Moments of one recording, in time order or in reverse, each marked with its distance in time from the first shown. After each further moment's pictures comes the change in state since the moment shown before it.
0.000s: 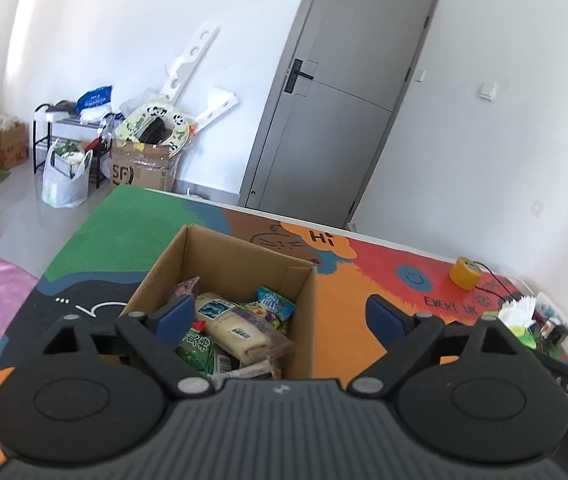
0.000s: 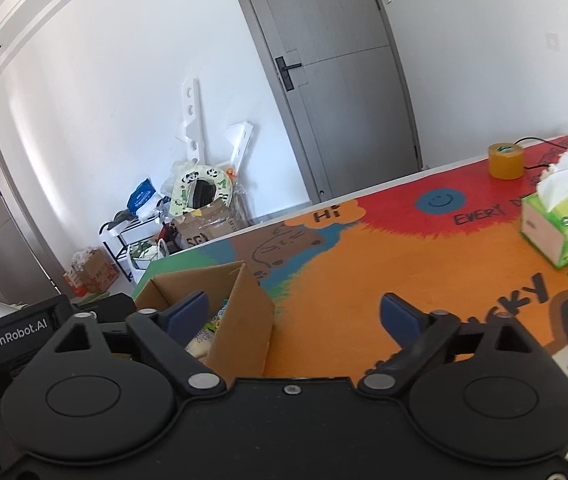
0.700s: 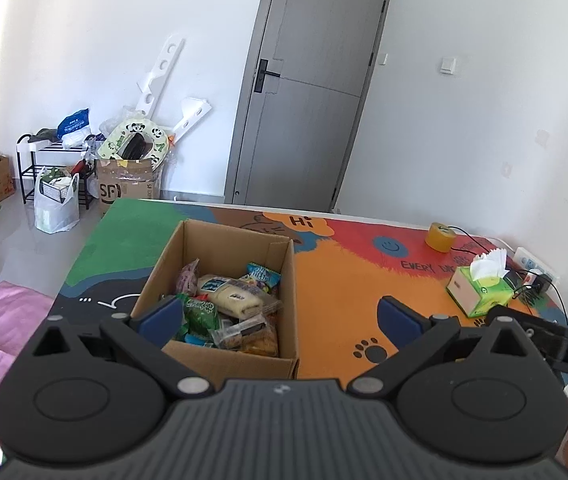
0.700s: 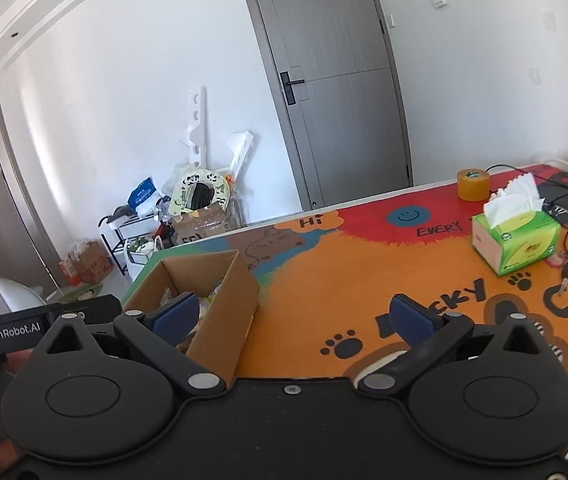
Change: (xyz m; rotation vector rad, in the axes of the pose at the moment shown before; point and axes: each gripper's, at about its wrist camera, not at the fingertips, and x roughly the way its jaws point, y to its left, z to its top) left arm -0.065 -0.008 -0.021 0.129 0.008 -0.034; right arm -0.085 -0.012 -0.013 -0.077 -0.030 -0.024
